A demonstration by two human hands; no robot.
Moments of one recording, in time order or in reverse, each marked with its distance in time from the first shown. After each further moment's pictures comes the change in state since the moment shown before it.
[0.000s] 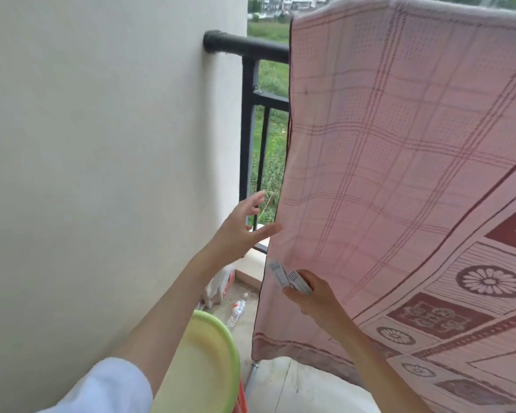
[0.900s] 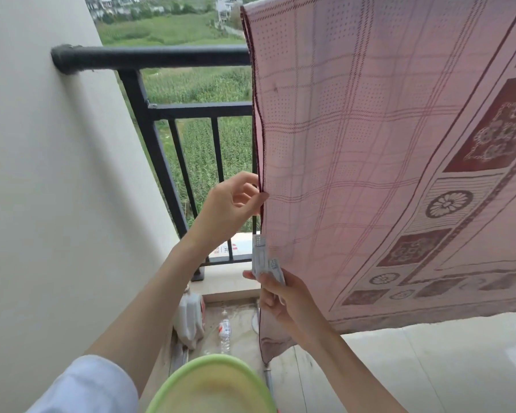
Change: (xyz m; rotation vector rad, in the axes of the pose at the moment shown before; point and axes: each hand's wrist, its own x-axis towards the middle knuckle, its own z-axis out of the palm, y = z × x) left_hand 0.095 0.016 -0.037 -0.023 -0.408 0.452; right_hand 0.029 -0.060 0.094 0.987 0.361 0.016
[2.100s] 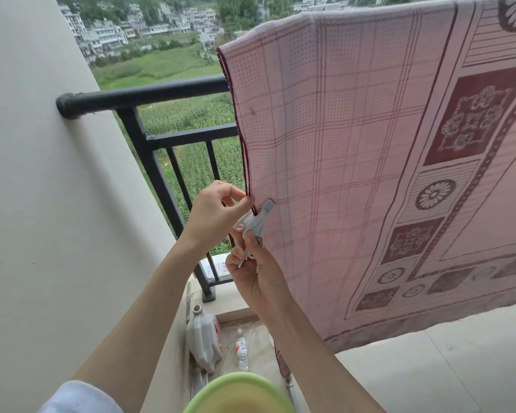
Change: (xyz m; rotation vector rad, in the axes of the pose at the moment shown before) left_hand -0.001 0.024 -0.021 0.166 0.083 -0.105; right_hand 0.032 -0.015 0.073 0.787 -0.191 -0.220
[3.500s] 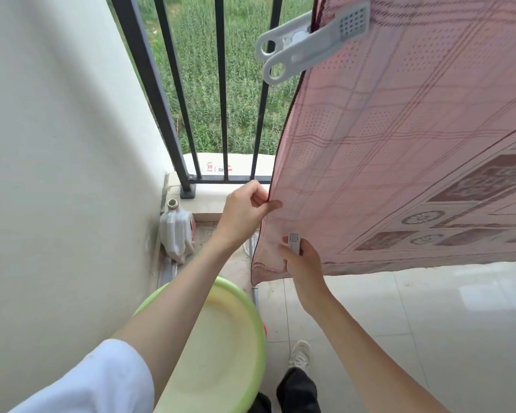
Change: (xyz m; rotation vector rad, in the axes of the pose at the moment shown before) left_hand -0.064 -0.197 0.157 -0.238 -0.041 -0.344; right_hand -0.033 -0.018 -0.216 -1.222 0.711 0.211
